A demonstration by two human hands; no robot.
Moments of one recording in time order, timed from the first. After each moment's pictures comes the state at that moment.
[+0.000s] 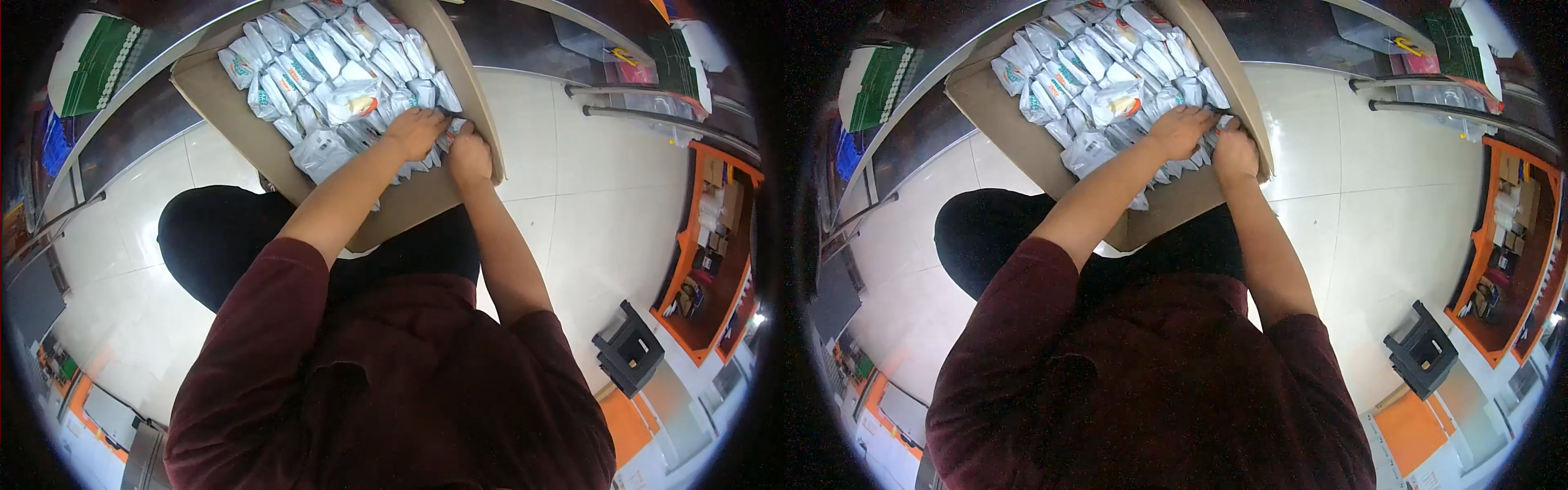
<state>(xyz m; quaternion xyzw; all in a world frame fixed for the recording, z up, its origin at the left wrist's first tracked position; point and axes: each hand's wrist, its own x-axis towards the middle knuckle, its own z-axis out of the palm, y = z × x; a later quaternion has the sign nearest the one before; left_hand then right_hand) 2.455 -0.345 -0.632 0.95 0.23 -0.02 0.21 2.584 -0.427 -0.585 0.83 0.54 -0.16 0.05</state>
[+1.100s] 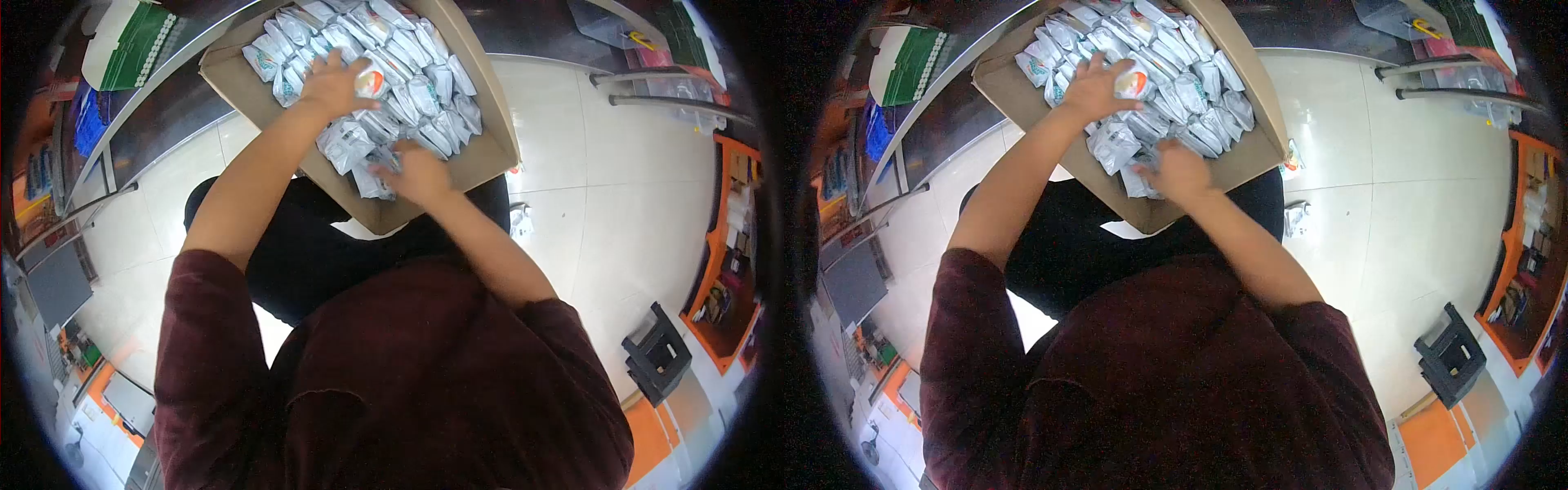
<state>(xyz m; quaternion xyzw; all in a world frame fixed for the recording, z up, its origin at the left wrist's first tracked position) 2.327 -0.293 -0.492 0.87 0.47 -0.11 0.11 2.464 -0.461 -0.545 0.68 0.62 -0.36 -0.13</state>
